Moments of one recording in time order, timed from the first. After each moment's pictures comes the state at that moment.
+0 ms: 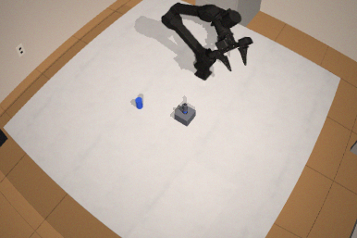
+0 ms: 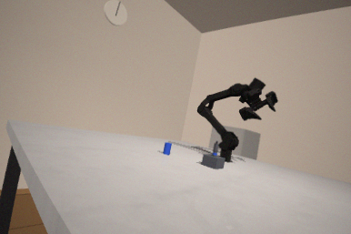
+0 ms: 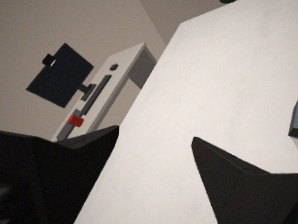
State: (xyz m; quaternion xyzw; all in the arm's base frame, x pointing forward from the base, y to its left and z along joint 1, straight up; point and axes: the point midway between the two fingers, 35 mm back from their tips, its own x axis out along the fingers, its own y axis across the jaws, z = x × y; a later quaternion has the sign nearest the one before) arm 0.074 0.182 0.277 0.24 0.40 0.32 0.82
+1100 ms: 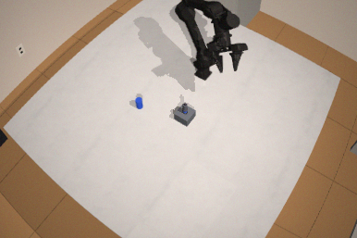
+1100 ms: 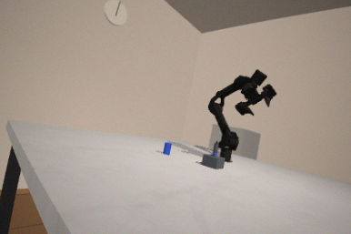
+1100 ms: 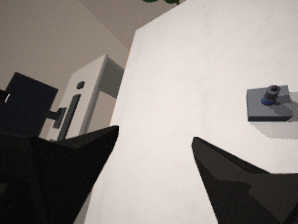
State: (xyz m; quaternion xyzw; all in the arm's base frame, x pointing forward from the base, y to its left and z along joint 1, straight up) arm 0.119 0.169 0.289 0.28 0.44 0.18 0.83
